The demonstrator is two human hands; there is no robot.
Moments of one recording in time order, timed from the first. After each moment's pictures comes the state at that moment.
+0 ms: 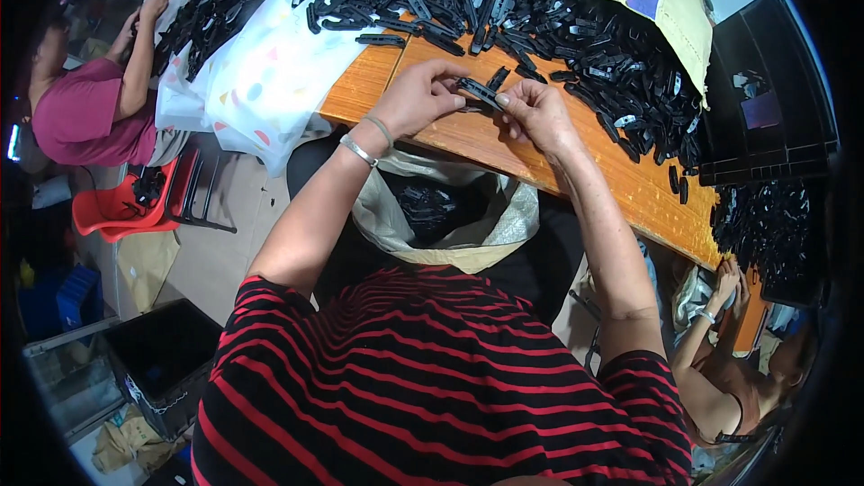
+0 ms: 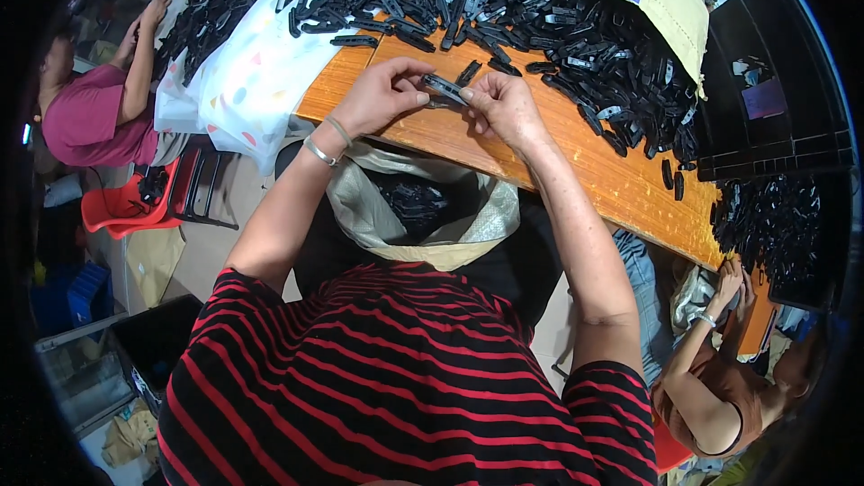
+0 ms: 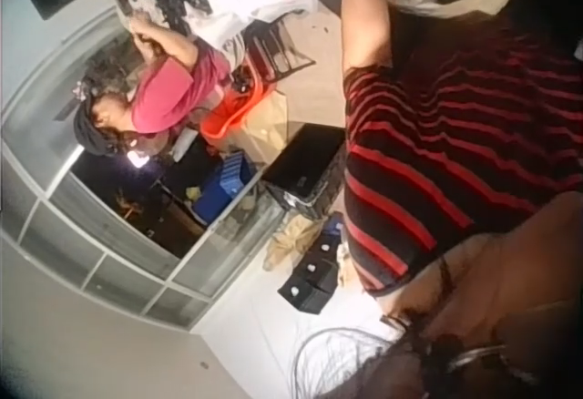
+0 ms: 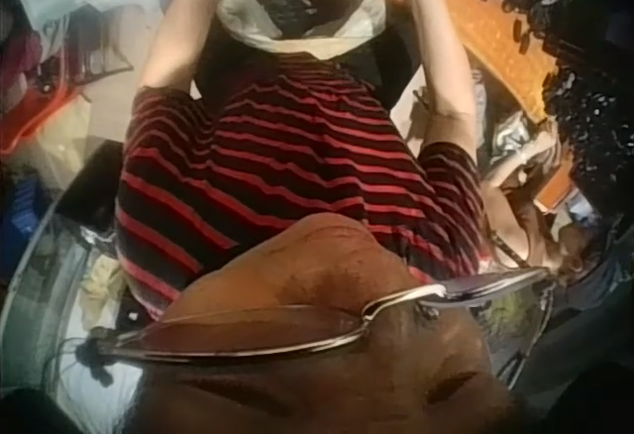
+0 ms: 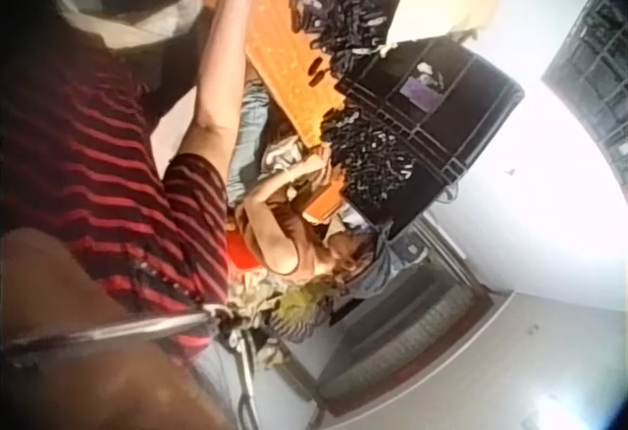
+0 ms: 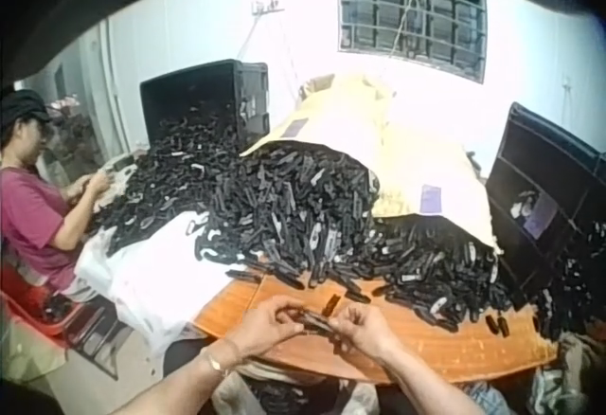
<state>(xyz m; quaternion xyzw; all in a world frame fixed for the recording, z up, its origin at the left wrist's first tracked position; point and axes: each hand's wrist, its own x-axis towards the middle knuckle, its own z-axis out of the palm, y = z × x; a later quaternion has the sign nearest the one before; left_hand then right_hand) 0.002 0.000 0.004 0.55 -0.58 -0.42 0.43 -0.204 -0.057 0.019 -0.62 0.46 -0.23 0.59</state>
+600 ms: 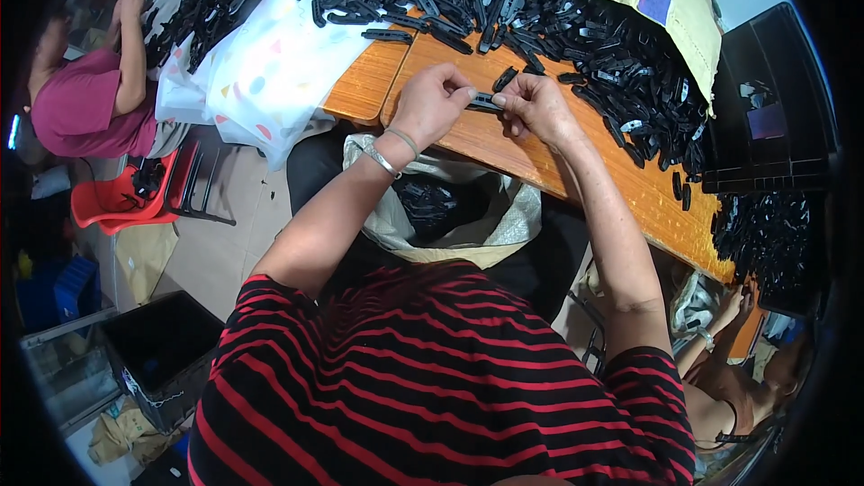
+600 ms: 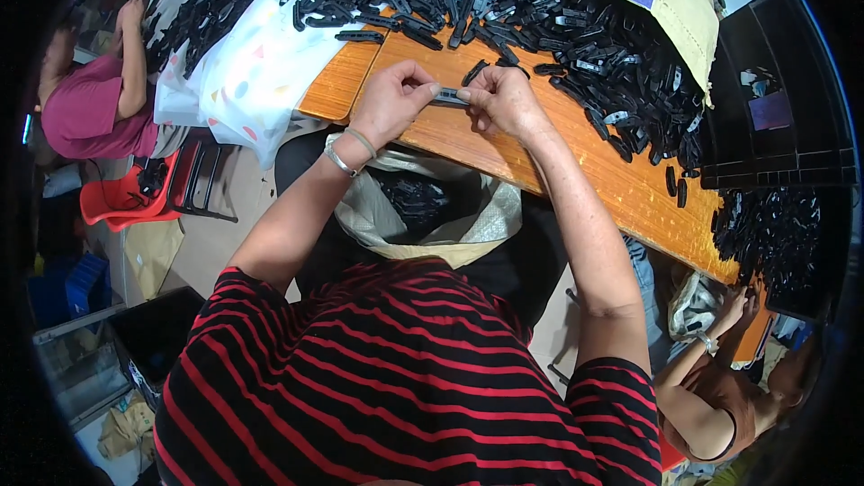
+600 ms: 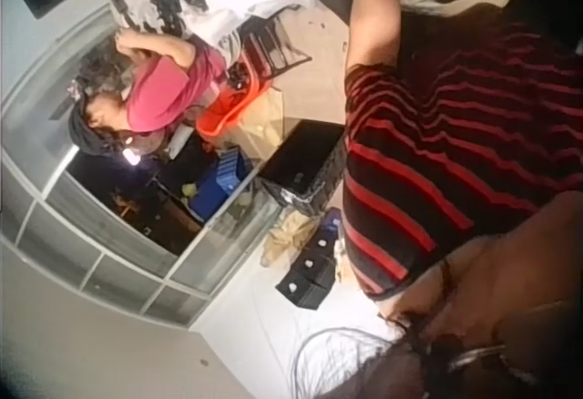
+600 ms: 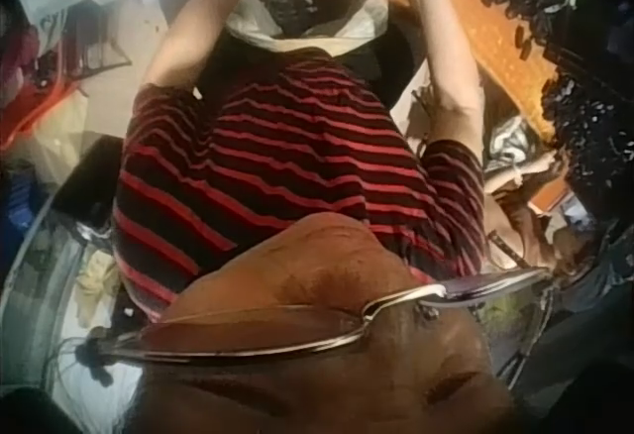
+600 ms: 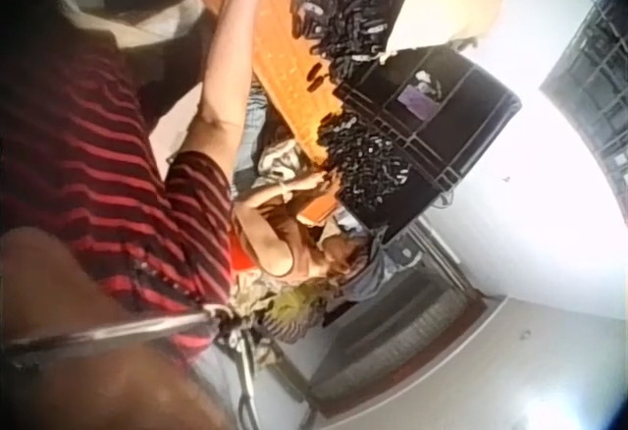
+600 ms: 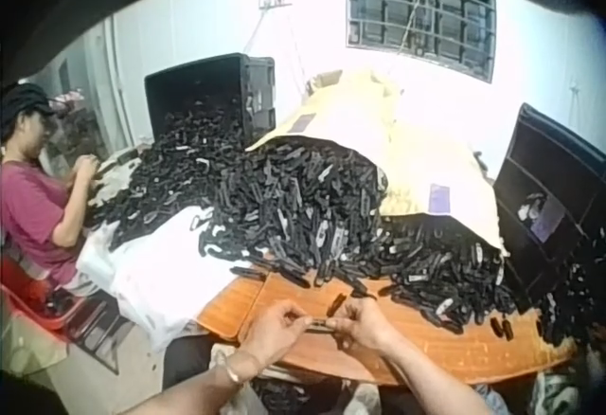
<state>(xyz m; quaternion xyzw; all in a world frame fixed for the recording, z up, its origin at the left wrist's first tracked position) -0.019 0.006 -0.004 0.64 -0.52 -0.32 0.45 -0.193 -0.073 0.018 -0.69 0.43 -0.15 0.56</state>
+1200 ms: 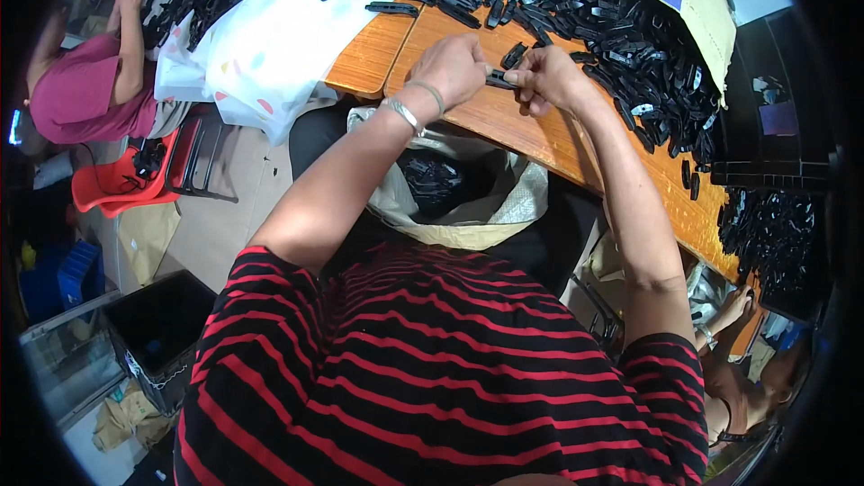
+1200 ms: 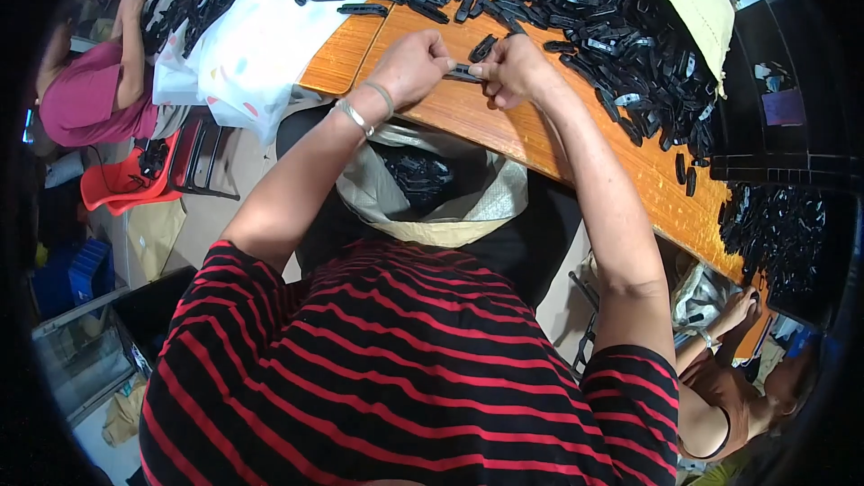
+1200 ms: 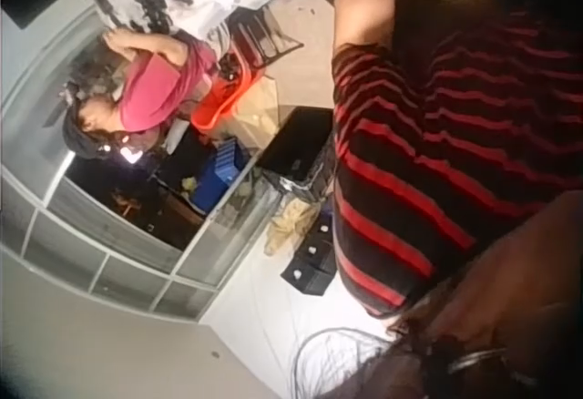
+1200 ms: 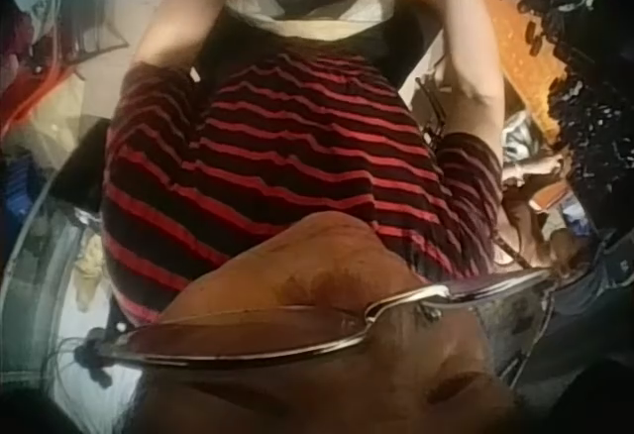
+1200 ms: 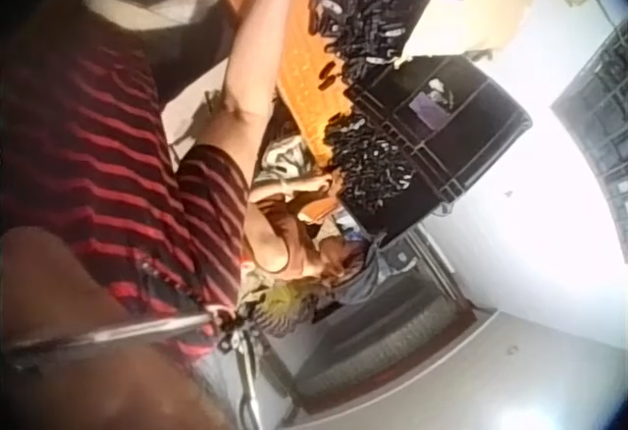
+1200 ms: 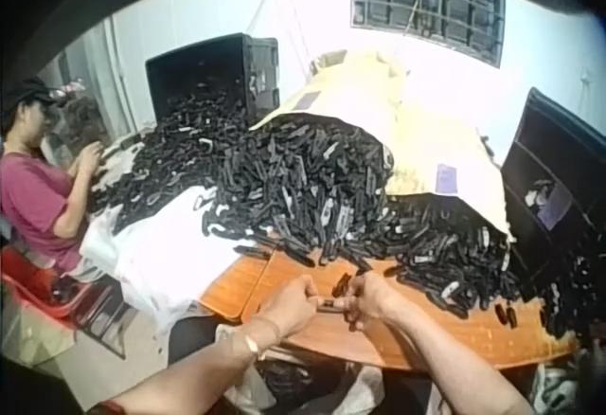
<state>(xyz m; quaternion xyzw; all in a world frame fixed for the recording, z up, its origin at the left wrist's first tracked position) -0.026 -0.015 0.010 0.72 -0.57 -0.27 0.30 -0.191 -0.090 0.034 -0.71 0.47 -0.04 0.52</state>
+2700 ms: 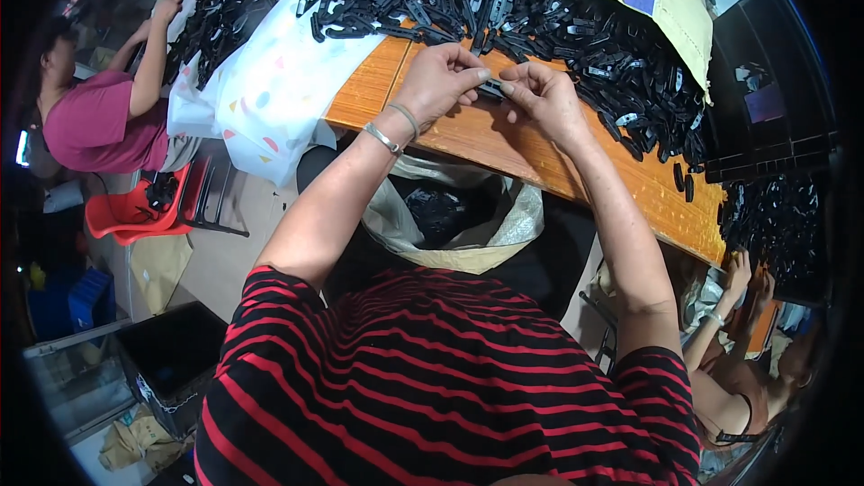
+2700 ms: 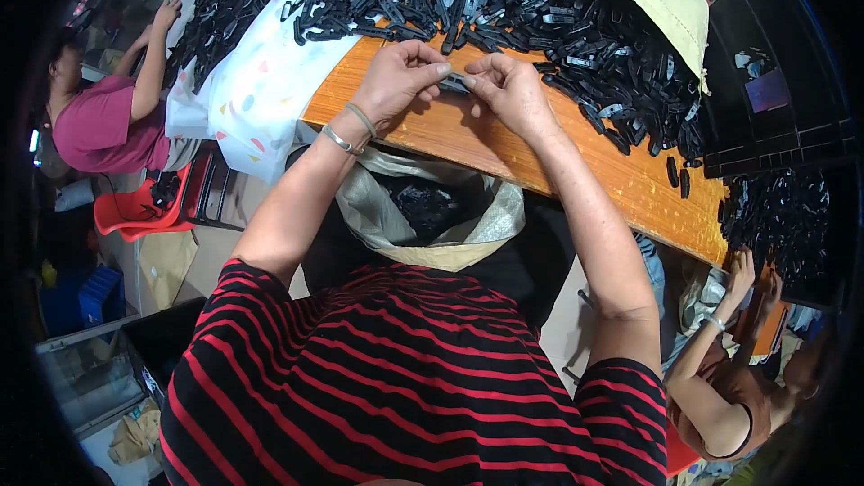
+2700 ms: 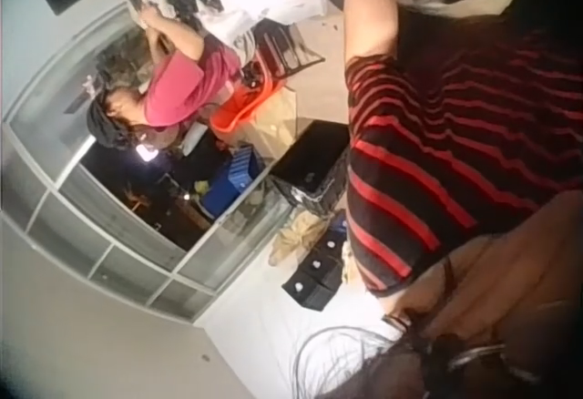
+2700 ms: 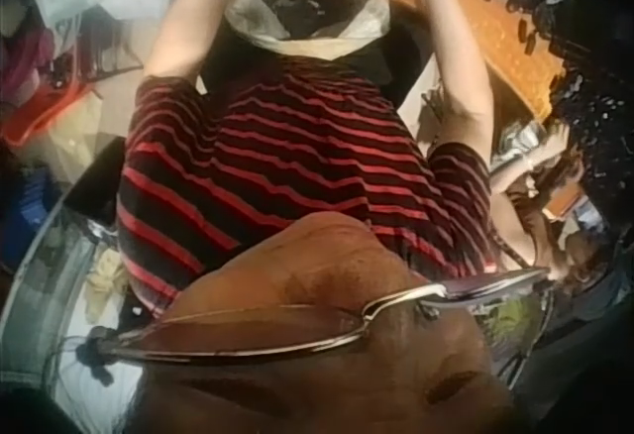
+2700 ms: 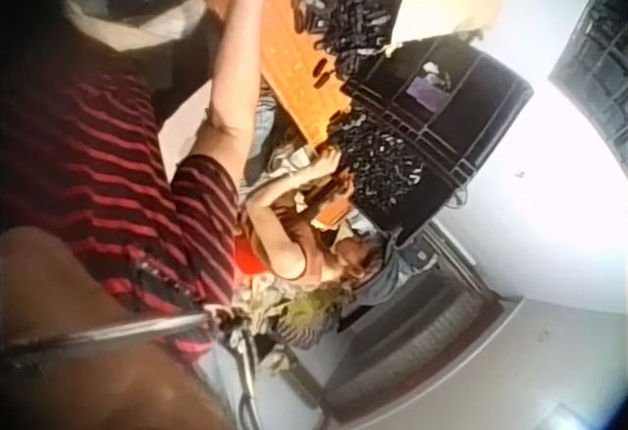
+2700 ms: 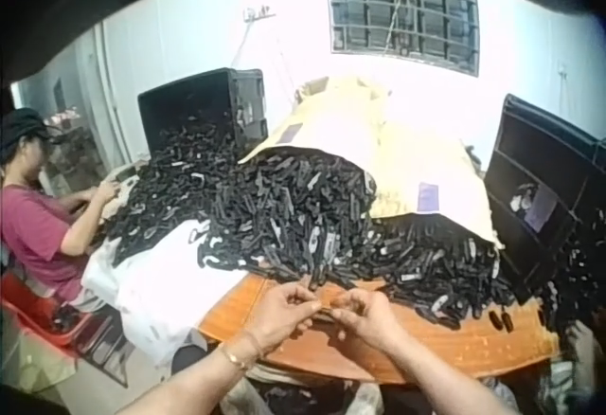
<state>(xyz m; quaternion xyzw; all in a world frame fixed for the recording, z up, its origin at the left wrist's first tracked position) -0.022 -0.019 0.031 0.54 -0.47 -0.50 0.49 -0.206 -0.070 0.029 -0.69 0.40 -0.27 0.54</state>
